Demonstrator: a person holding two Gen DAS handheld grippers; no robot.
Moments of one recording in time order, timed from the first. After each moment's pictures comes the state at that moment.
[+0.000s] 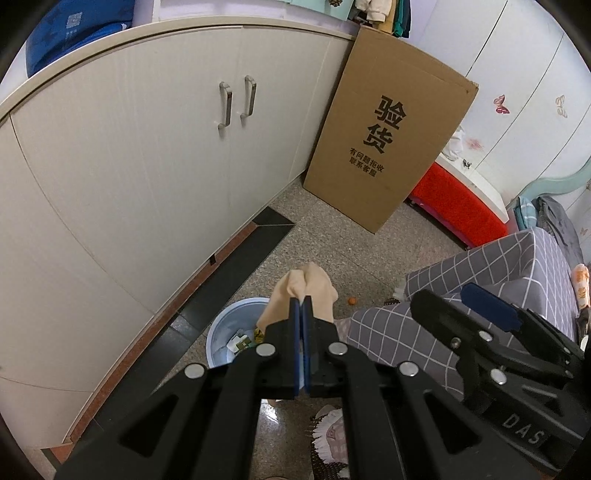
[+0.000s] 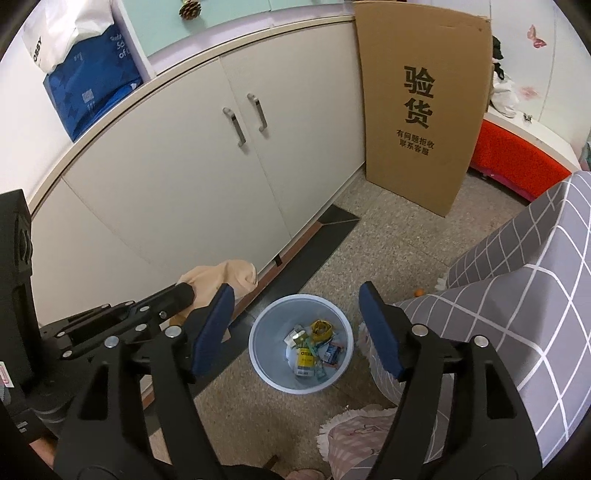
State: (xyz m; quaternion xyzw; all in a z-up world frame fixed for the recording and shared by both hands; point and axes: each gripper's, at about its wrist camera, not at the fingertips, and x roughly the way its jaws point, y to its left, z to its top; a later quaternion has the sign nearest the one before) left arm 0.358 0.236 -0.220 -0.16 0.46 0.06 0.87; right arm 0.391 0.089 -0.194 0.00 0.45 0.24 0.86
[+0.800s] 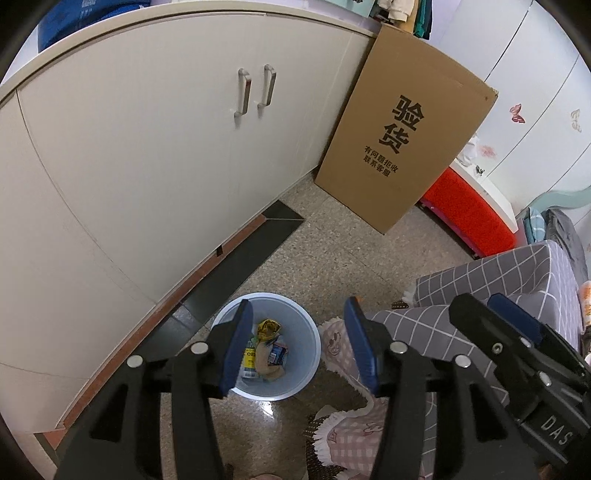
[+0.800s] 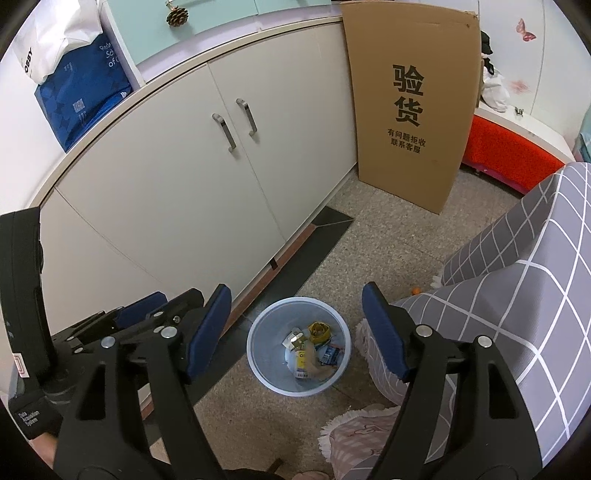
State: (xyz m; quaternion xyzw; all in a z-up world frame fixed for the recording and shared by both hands) left arm 0.362 0.246 -0.232 -0.18 0.47 0.09 0.86; right arm 0.393 0.085 -0.195 0.01 0.45 0.22 0.86
